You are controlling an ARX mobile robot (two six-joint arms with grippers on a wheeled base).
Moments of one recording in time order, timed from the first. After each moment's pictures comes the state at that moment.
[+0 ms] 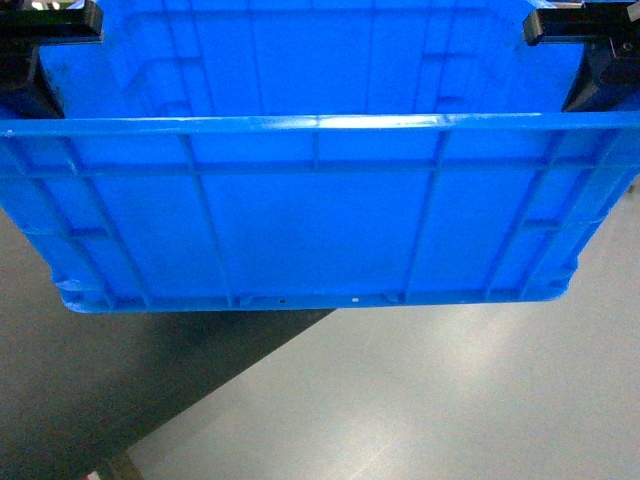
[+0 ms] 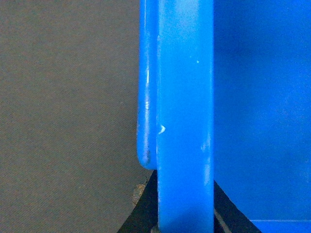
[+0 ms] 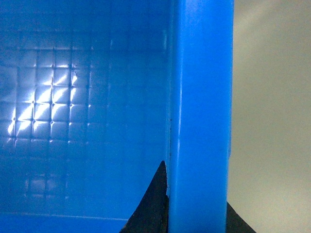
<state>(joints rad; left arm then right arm) -0.08 1.70 1.40 -0.52 -0.09 -0.08 0.16 1.79 1.48 -0.51 0.07 0.08</state>
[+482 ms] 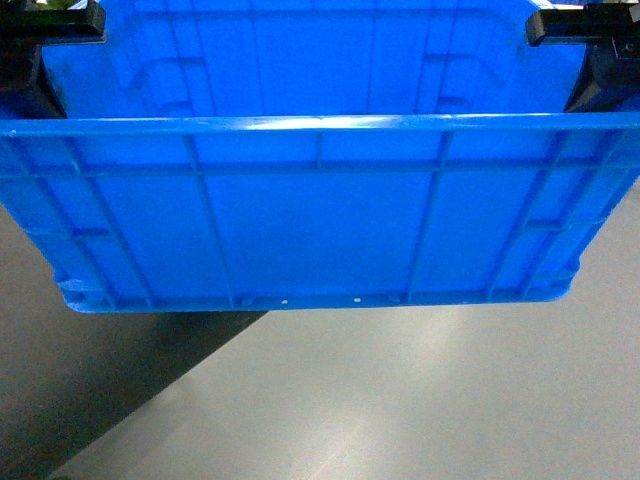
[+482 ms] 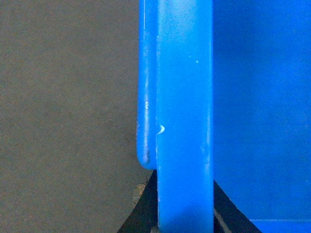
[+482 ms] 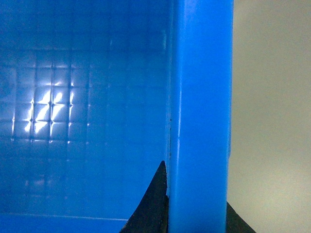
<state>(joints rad) -0.08 1.70 1.40 -0.52 -0.09 -0.08 0.16 1.79 1.48 -0.51 0.07 0.08</state>
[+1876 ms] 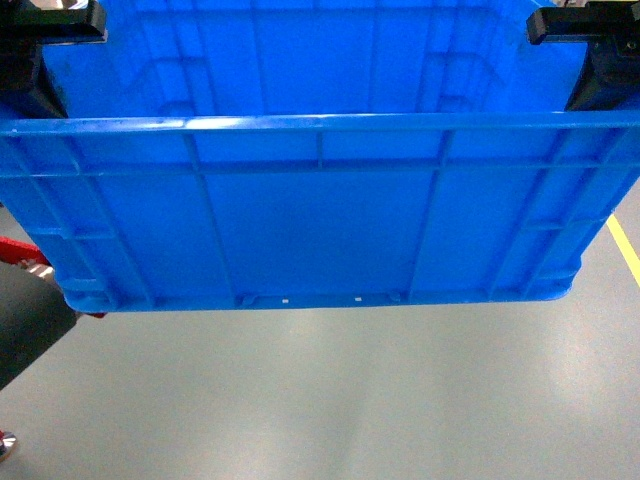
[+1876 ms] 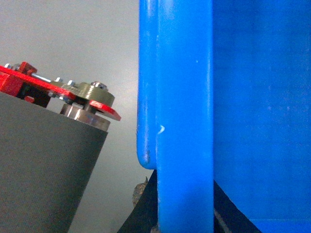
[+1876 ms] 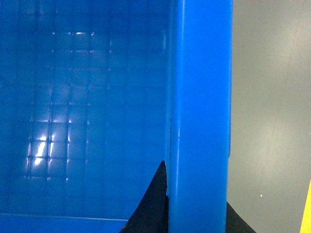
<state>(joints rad) -0.08 1.70 1.40 -0.52 -0.09 -0.08 0.16 1.79 1.48 -0.51 0.07 0.08</state>
